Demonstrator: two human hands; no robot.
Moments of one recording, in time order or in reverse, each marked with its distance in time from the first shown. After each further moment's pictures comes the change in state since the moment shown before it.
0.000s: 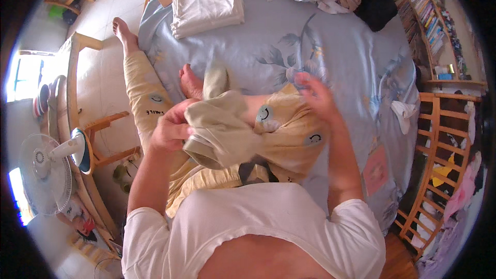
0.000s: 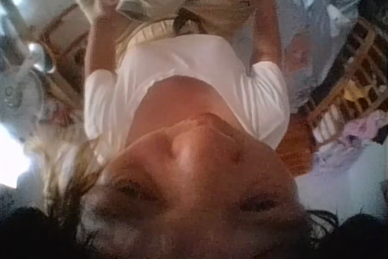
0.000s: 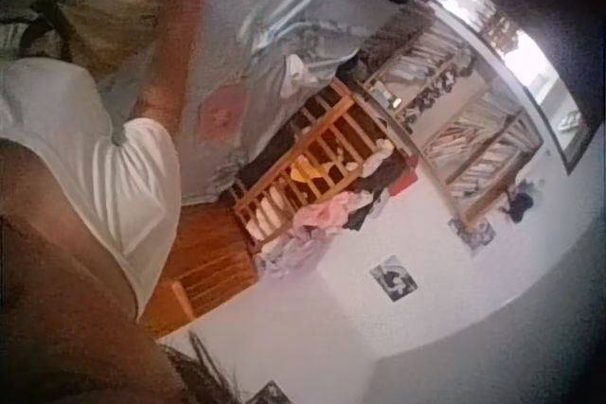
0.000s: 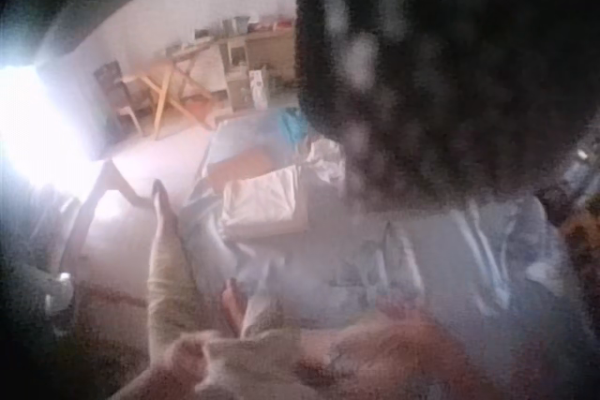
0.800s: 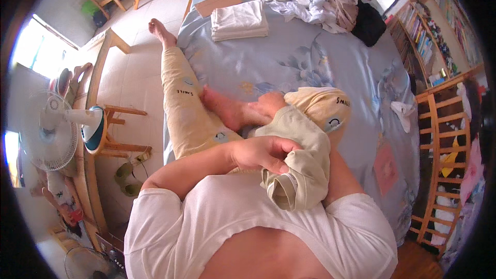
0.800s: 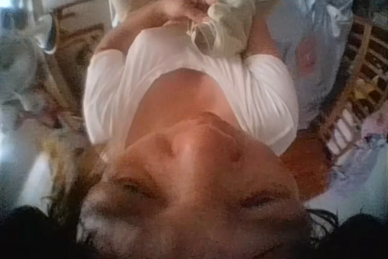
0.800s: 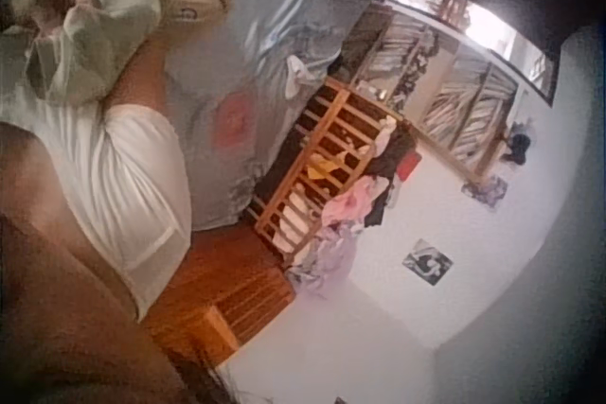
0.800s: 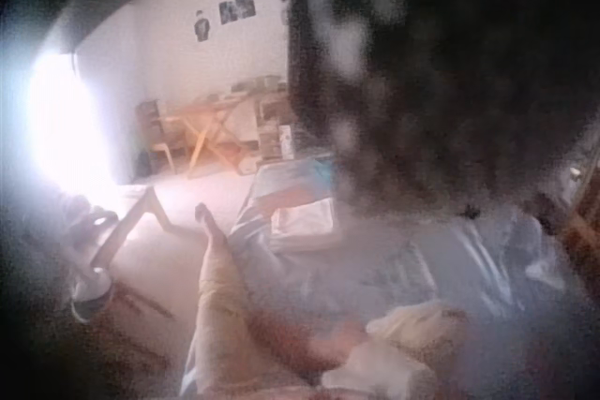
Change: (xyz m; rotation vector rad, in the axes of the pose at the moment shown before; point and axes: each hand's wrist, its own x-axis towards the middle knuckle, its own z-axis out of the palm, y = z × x) left_hand -0.080 -0.101 0.112 0.092 -0.469 -0.432; right_hand -0.018 -0.017 0.197 -1.121 -0.426 -0.035
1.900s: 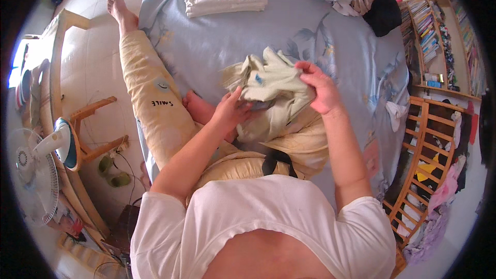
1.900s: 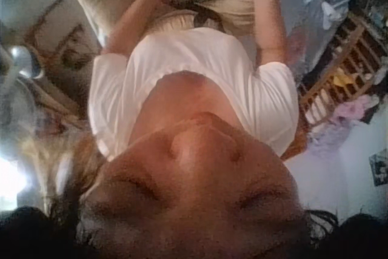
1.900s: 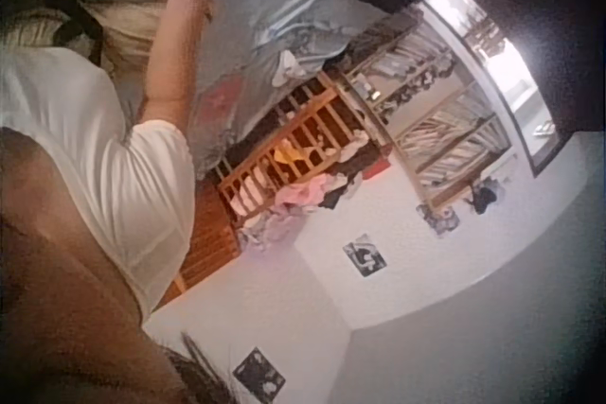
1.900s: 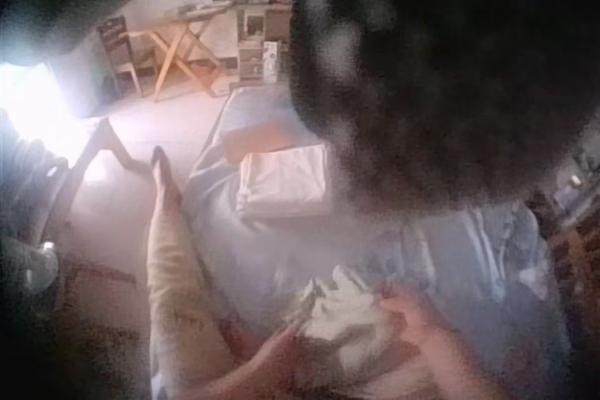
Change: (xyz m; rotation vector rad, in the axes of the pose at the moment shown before) left_hand 0.013 -0.019 -0.244 -0.806 1.193 0.158; right_hand -0.001 0.102 -0.095 2.049 0.122 0.194
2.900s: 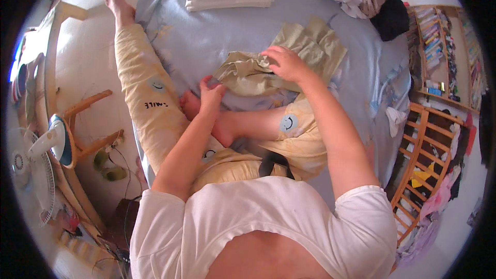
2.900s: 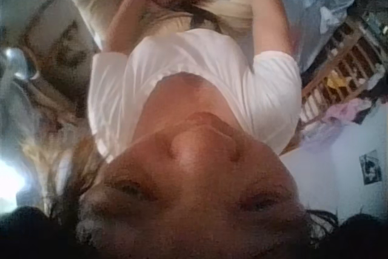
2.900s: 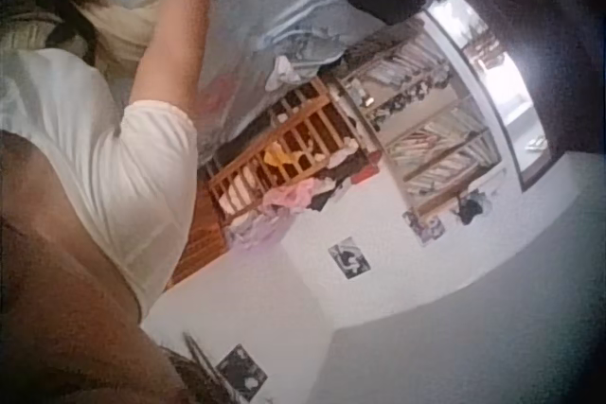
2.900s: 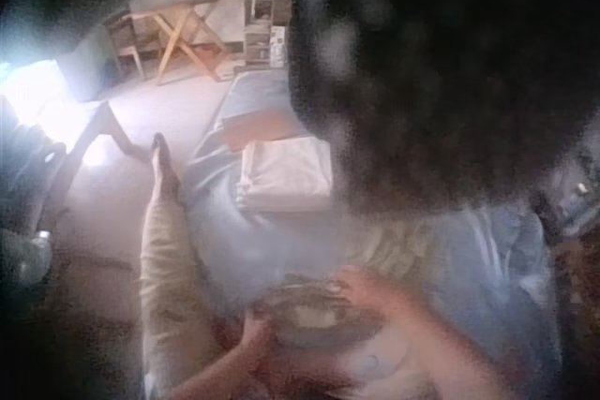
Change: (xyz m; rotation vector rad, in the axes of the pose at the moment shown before) left_hand 0.063 0.033 -0.043 0.343 0.209 0.540; right_hand 0.134 0.042 -0.042 -1.731 -0.245 -0.464
